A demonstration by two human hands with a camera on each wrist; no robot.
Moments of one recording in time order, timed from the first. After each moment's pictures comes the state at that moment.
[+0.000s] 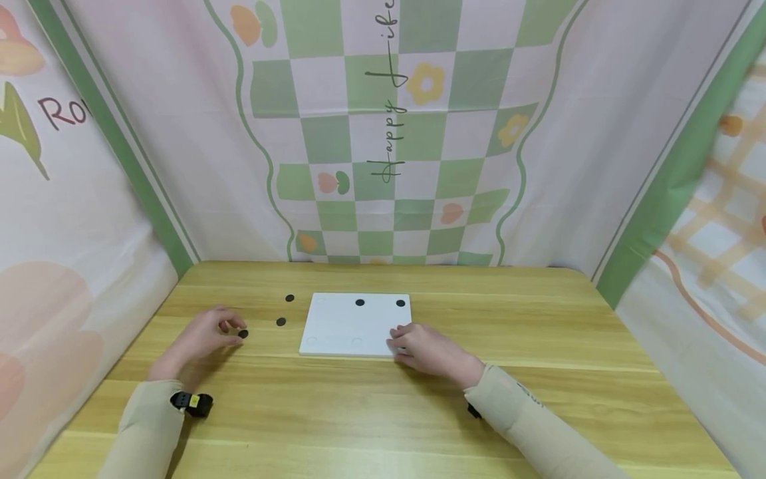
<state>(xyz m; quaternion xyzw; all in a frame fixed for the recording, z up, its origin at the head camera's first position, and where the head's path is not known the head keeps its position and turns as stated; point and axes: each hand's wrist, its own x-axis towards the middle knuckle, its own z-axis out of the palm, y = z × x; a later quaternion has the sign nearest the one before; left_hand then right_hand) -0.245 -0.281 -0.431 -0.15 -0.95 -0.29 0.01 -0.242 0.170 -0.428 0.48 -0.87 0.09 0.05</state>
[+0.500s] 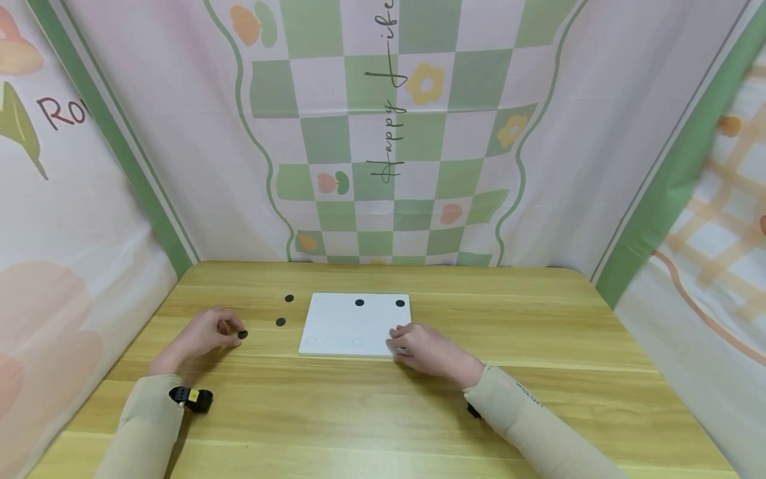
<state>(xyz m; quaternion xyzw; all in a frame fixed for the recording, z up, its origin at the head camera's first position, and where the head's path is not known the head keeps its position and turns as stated) -0.255 -0.290 -0.436 -0.15 -0.94 -0.31 -0.02 -0.241 0.169 -0.427 0.48 -0.87 0.09 0.06</state>
